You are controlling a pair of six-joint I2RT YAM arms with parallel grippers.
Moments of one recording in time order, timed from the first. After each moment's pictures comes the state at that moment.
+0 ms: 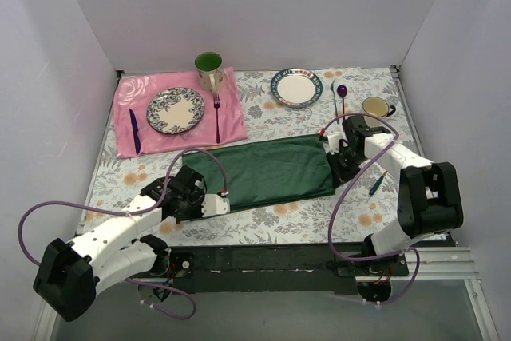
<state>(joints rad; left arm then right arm) -0.60 0.95 0.53 -0.80 0.06 0.88 0.20 1.53 0.93 -0.81 -0.31 -0.30</state>
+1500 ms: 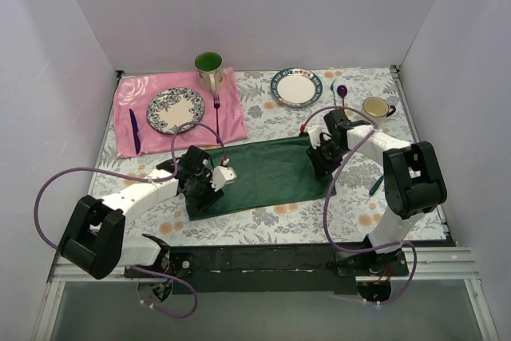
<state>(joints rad) -0.50 1.28 0.67 -0.63 0.19 0.52 0.31 1.73 1.05 -0.69 -0.36 -0.40</state>
